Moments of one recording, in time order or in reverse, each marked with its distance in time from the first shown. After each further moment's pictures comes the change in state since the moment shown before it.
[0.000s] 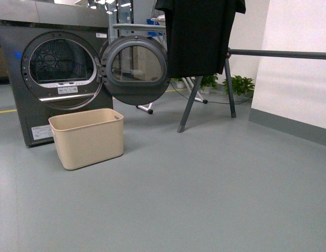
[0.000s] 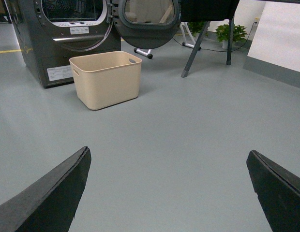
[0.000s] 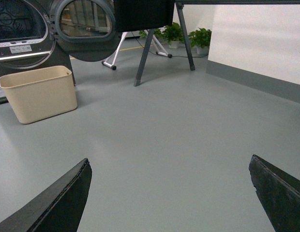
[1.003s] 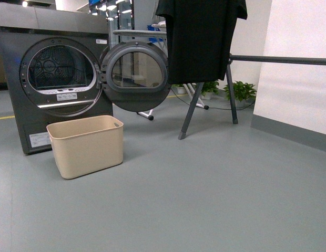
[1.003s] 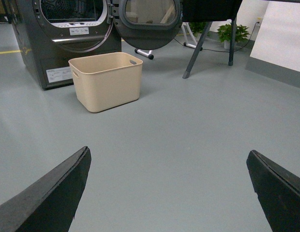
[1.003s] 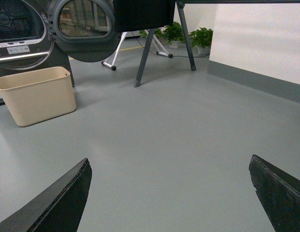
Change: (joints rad) left arm 0.000 0.000 0.000 0.000 0.000 0.000; right arm 0.000 0.000 0.000 0.000 0.000 0.000
